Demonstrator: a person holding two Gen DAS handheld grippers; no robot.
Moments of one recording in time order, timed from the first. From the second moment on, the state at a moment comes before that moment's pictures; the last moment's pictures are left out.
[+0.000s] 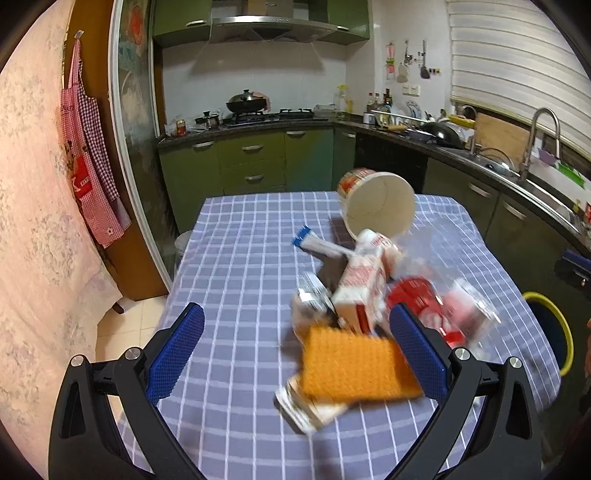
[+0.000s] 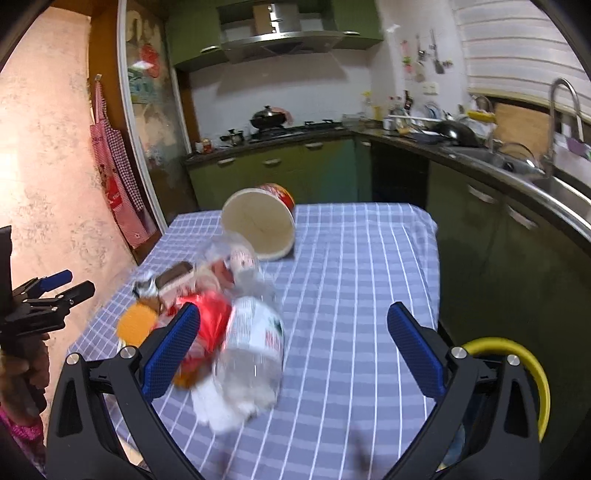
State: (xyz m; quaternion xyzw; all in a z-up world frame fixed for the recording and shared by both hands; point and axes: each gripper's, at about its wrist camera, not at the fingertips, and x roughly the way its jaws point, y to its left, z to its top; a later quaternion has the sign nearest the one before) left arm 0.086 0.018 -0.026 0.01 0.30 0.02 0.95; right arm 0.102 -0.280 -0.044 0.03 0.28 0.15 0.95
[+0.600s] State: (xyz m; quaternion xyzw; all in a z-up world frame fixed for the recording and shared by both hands) left arm 0.177 0.031 -0.026 0.01 0.30 0.01 0.95; right arm 0.331 -0.219 -0.098 -0.04 0.37 0.18 0.91
